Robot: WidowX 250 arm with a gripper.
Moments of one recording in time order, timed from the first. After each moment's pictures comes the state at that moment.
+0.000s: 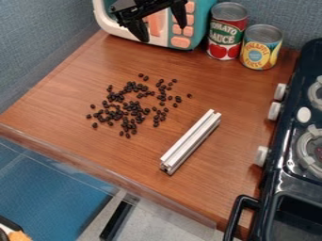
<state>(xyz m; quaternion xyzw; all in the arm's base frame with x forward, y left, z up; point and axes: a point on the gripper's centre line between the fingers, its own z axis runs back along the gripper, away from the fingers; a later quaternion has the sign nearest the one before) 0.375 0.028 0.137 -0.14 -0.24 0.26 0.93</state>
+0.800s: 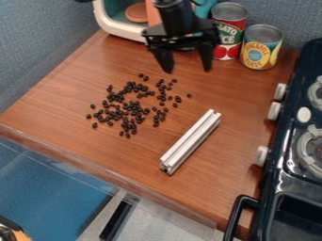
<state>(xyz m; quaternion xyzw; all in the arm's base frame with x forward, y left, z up) 0.361 -0.028 0.097 -0.11 -0.13 0.08 0.98</state>
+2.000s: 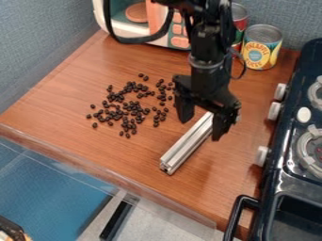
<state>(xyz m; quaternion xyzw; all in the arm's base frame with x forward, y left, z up) 0.312 -0.071 0.039 -0.04 -0.04 -0.16 0.99</state>
